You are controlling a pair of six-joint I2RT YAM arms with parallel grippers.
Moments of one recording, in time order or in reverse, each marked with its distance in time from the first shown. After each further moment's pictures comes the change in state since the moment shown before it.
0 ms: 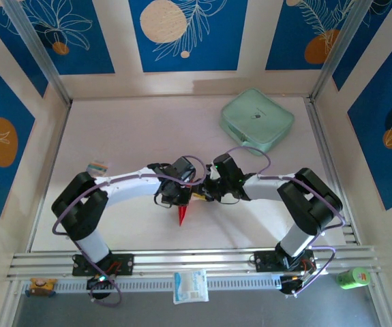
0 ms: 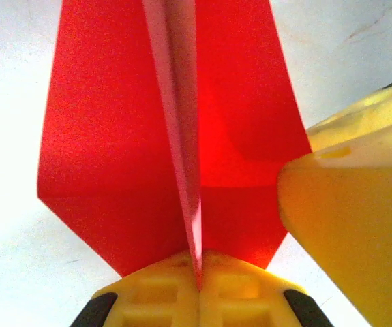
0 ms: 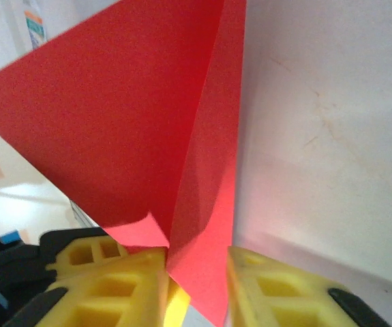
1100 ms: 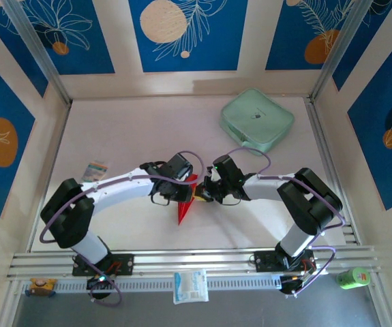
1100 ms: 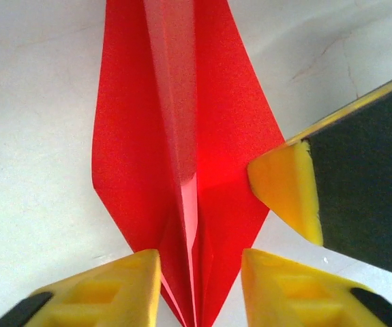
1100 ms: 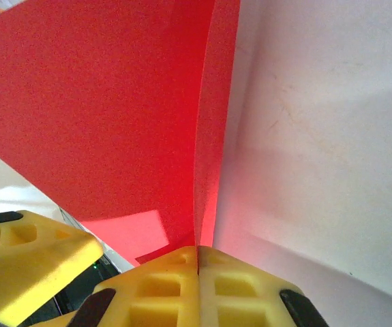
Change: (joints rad) left arm 0.000 -0.098 -0.006 0.008 -0.052 0.049; right arm 0.000 0.001 0.000 -0.047 0.010 -0.007
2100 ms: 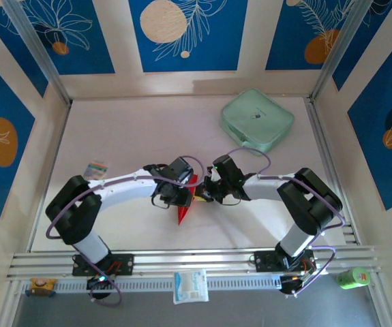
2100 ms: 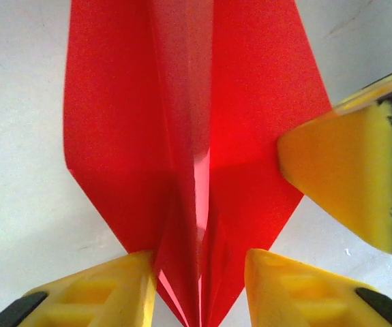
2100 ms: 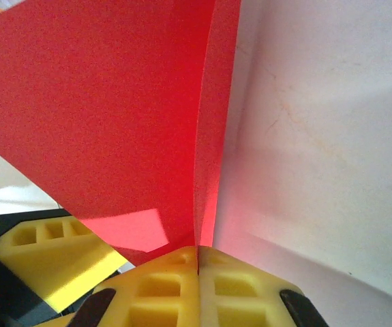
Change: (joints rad) left arm 0.000 0.045 -0.026 0.003 0.050 -0.020; right arm 0.000 0.000 0.000 -0.001 0.000 0.000
